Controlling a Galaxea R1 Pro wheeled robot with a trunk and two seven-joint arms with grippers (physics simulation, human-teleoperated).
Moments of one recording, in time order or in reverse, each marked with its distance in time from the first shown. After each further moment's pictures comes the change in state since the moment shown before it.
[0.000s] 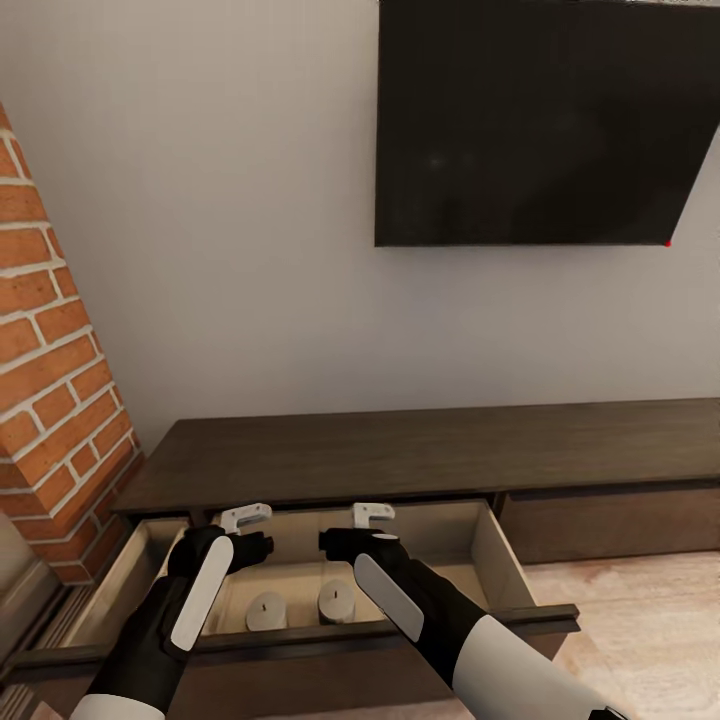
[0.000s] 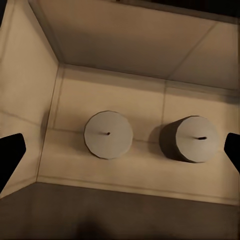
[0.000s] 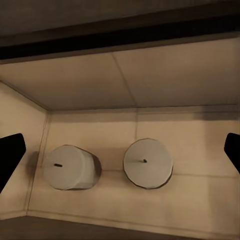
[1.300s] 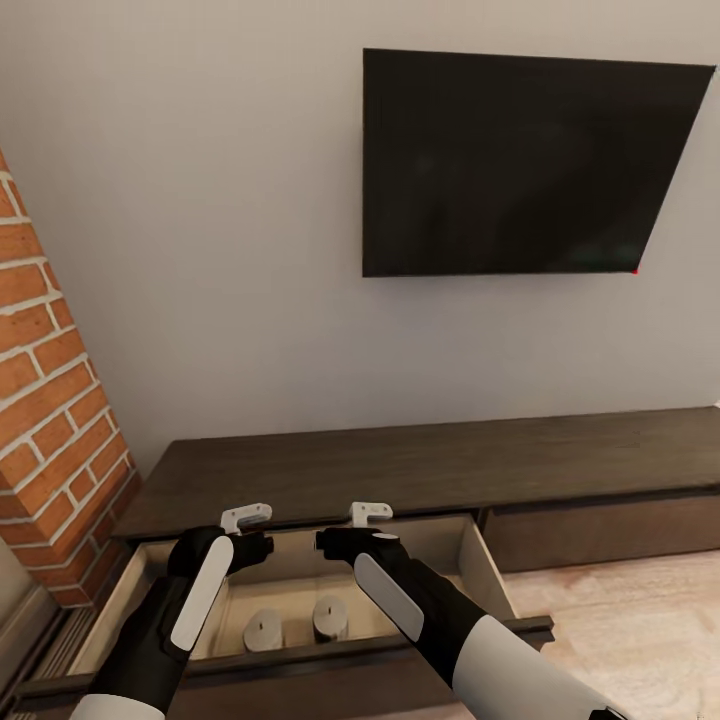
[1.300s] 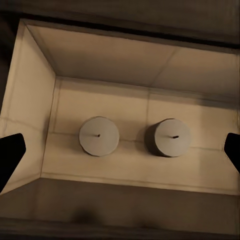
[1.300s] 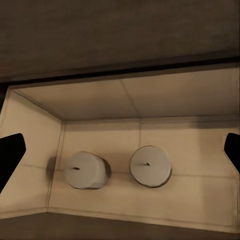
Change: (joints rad) left arm 0.000 0.000 0.000 0.000 0.000 0.000 -0.002; right arm 0.000 0.000 -0.002 -0.003 0.001 0.000 0.027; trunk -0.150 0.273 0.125
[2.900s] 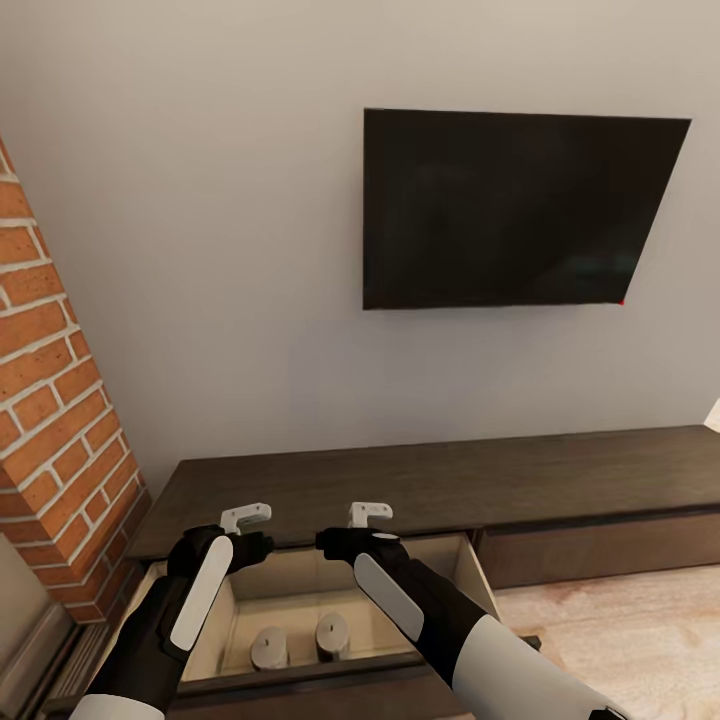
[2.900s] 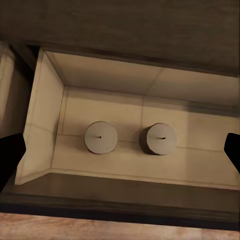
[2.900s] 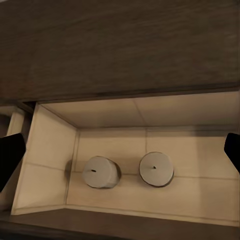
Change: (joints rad) left arm 0.000 0.000 0.002 -0.001 0.001 0.000 0.000; right arm 0.000 0.000 0.001 0.000 0.000 0.000 0.002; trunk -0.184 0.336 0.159
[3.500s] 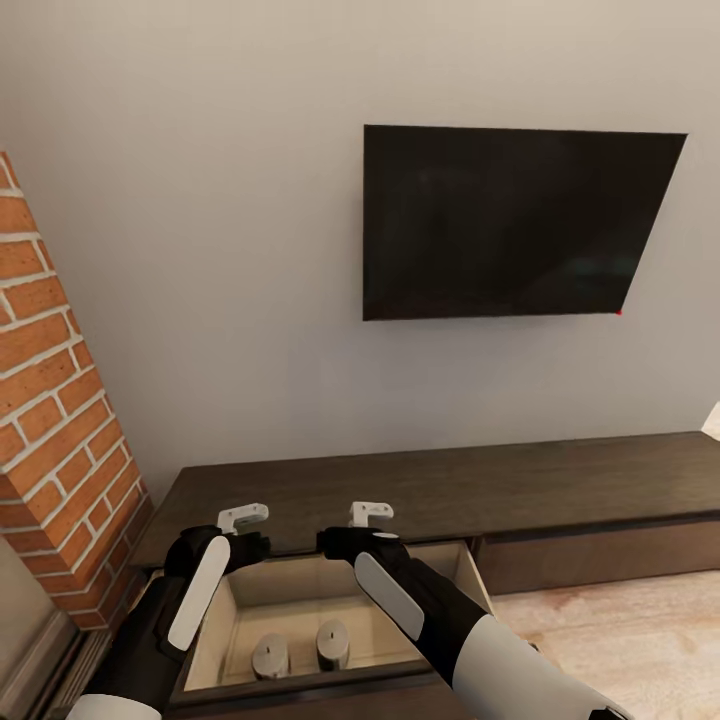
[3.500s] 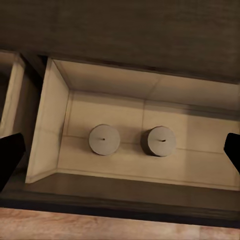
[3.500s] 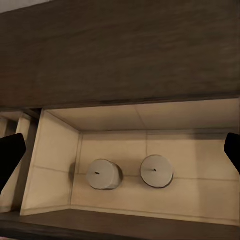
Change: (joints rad) left arm 0.000 0.008 0.005 0.002 -0.002 0.001 -0.001; right arm 0.000 0.000 -0.007 0.001 0.001 0.002 -0.002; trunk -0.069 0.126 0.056
